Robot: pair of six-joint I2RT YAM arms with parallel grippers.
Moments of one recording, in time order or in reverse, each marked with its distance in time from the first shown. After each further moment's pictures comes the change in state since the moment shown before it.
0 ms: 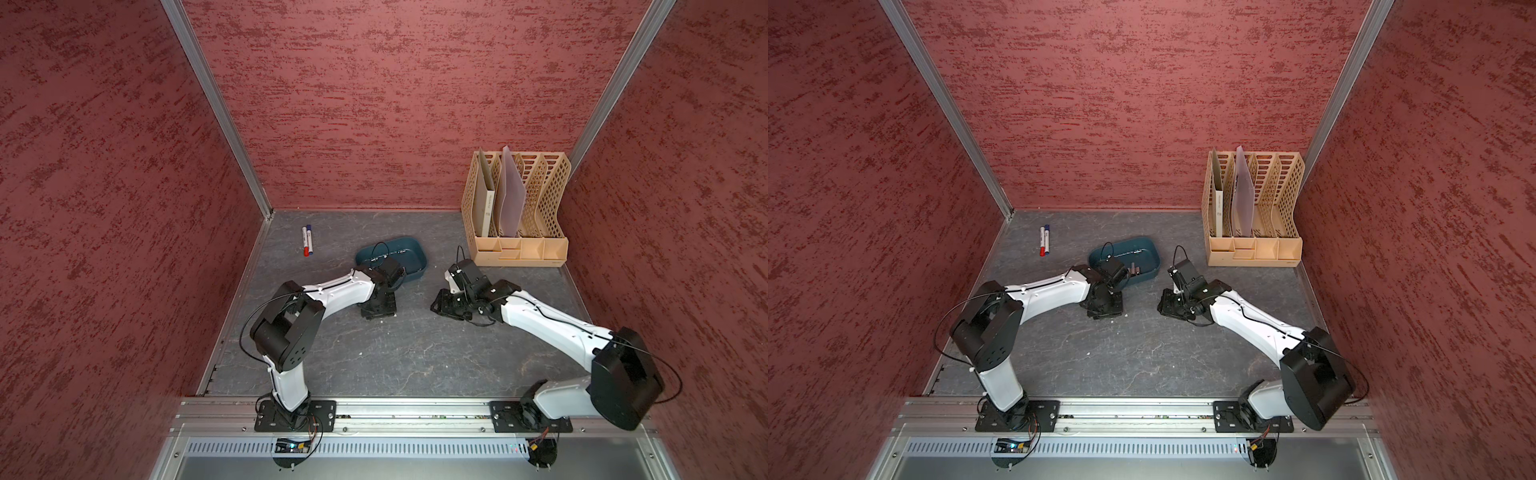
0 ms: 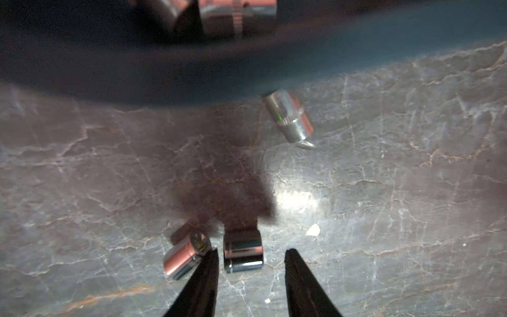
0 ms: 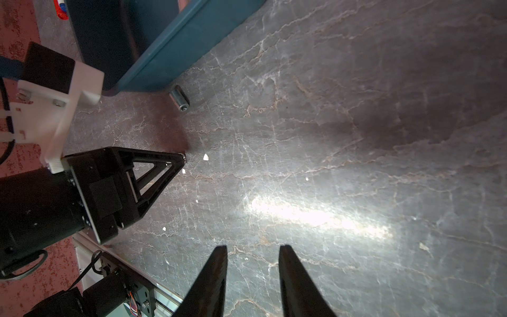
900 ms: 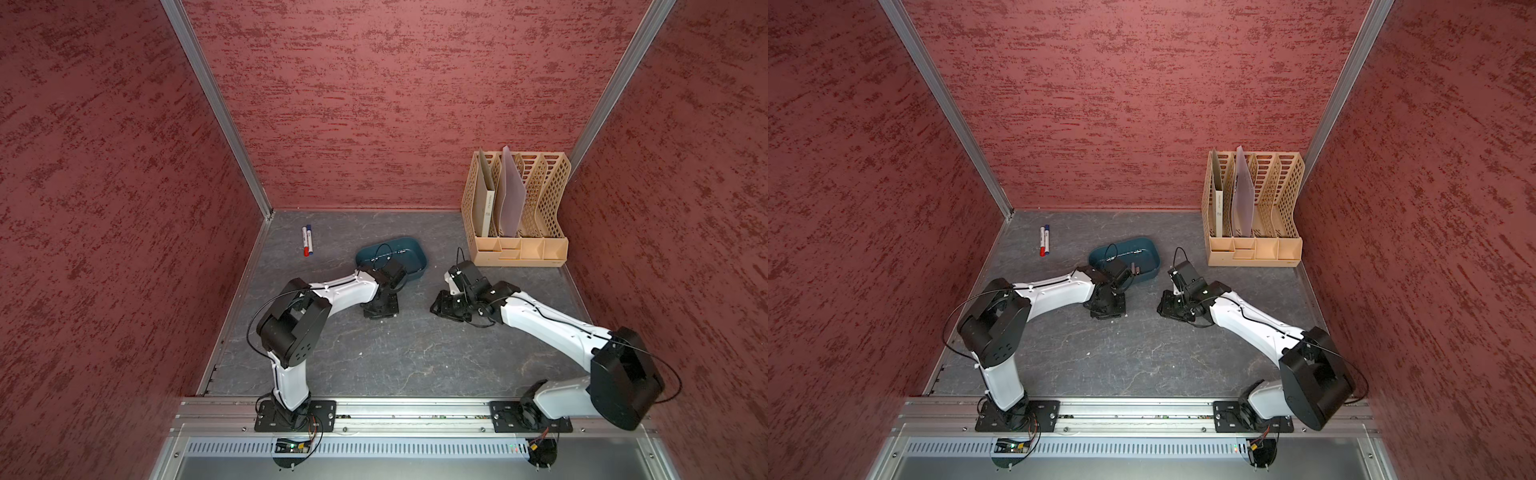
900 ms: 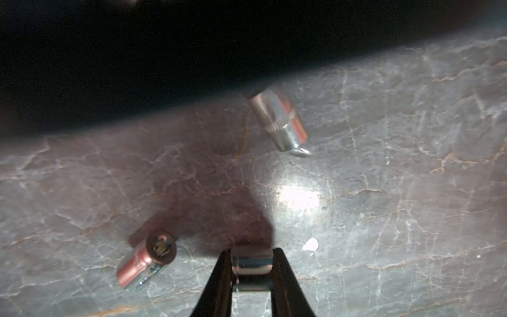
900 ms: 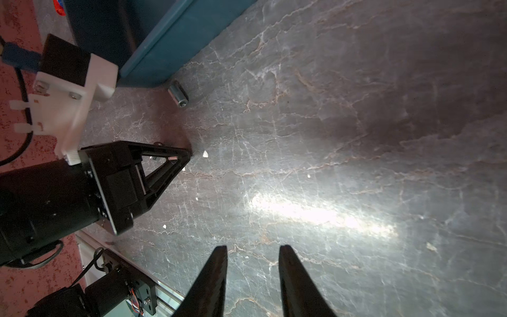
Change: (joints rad) left arm -0.013 0.034 0.013 0.019 0.000 0.004; right arm 0.003 0.000 -0.021 0.026 -0.025 0.005
